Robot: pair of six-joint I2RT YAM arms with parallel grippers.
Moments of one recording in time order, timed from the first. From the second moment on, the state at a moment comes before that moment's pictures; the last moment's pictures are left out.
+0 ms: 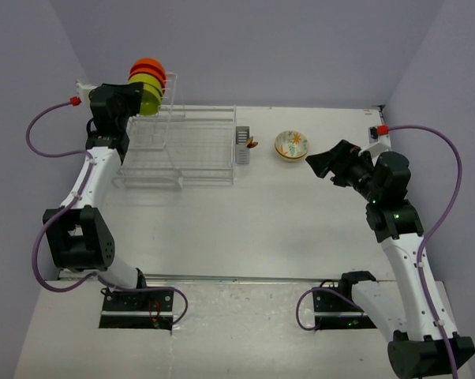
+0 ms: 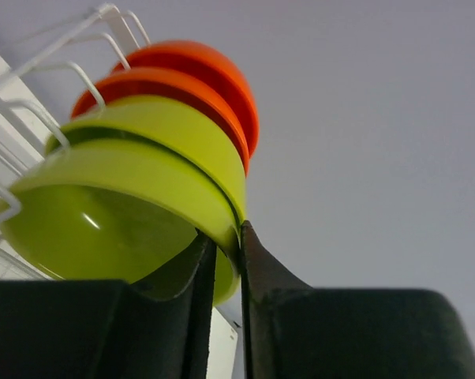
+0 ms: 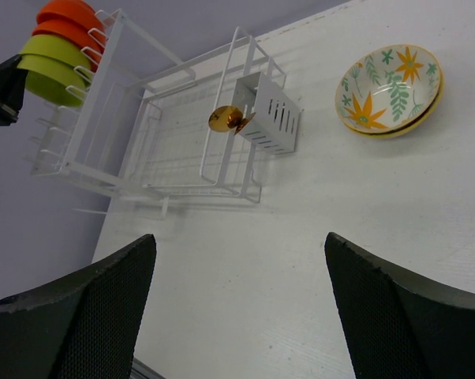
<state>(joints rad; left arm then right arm) 0.05 1.56 1.33 0.13 -0.05 -1.24 0.10 0.83 0.94 -0.35 -0.33 0.61</state>
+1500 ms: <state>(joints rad) -0.78 1.82 1.86 -0.34 0.35 -0.06 0.10 1.02 1.34 -0.59 -0.21 0.55</state>
